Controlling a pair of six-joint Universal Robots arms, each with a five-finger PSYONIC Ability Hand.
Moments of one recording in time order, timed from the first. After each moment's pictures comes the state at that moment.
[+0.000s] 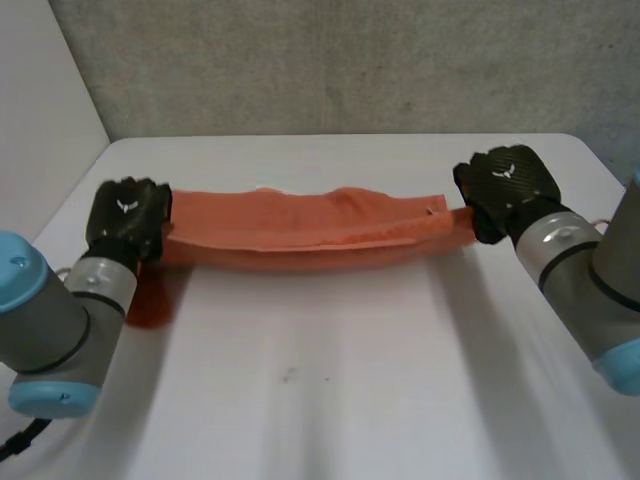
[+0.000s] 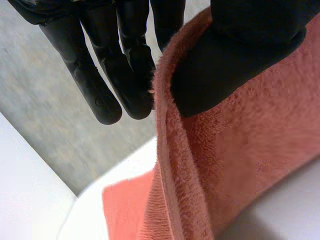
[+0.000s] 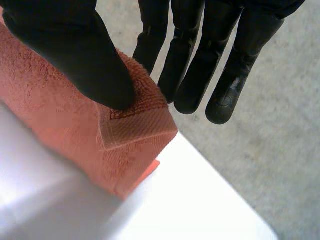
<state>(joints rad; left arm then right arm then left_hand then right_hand) 4.46 -1.92 -1.85 3.79 -1.53 3.46 1.92 -1.31 1.56 -0.13 1.47 2.70 1.18 1.22 1.22 1.22 1.03 0.97 1.18 1.19 1.19 0.99</state>
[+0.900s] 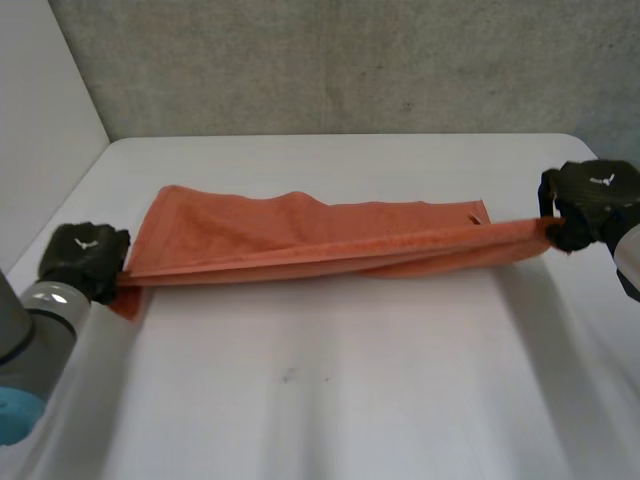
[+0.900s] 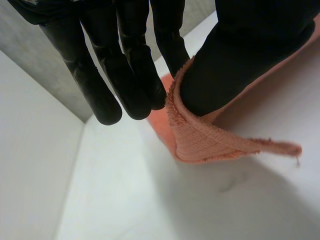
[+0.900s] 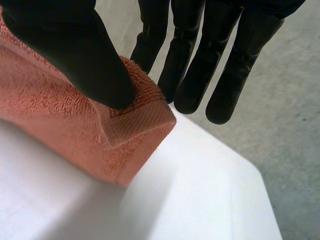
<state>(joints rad) 4.60 -1.82 -1.91 3.50 -1.53 3.61 1.64 -1.42 1.67 -0.05 1.33 2.79 1.15 1.19 1.19 1.19 1.00 0.97 1.18 1.19 1.19 0.99</state>
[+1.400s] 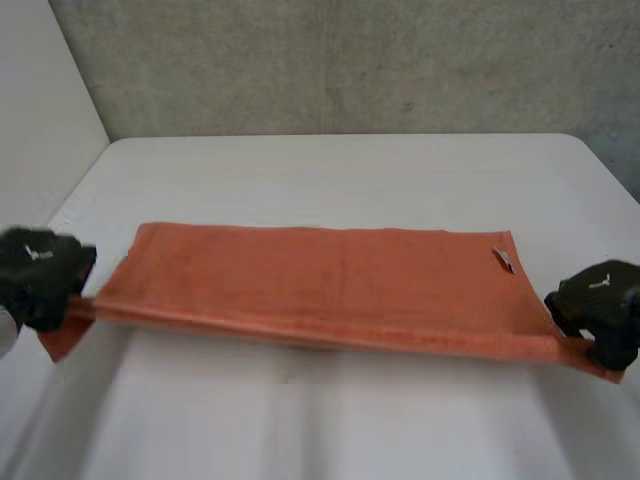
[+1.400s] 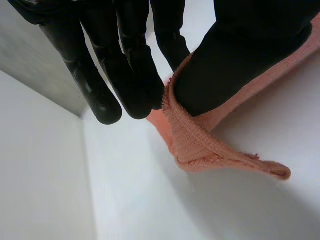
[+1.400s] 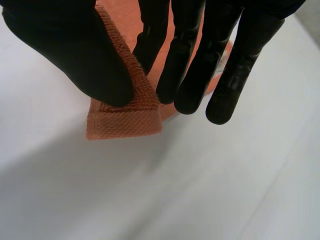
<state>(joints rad) 4.70 -1.43 -1.94 2.99 -1.43 3.82 1.57 -1.49 1.68 0.59 1.33 2.24 1.17 1.22 1.21 1.22 1.02 0.97 1.18 1.19 1.19 0.99</state>
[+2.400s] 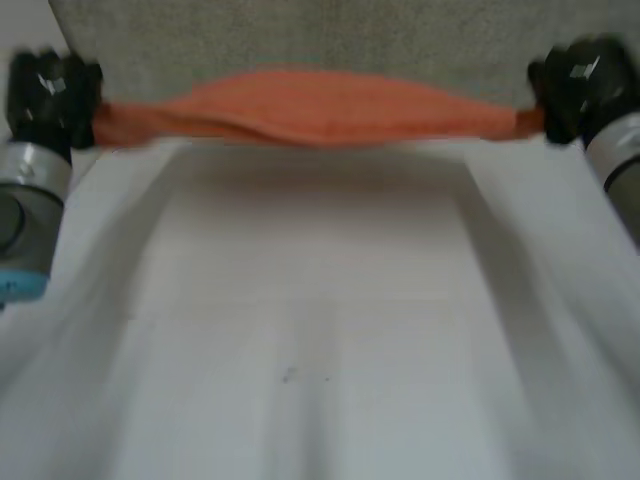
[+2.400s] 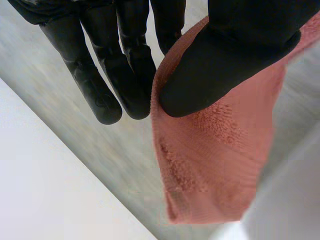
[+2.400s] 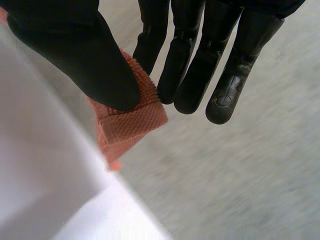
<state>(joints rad) 4.60 -1.93 -1.53 3.76 -1.44 3.58 1.77 -1.25 1.32 -0.16 1.42 2.62 1.21 1.22 1.22 1.22 1.04 0.97 1.18 1.19 1.19 1.00</state>
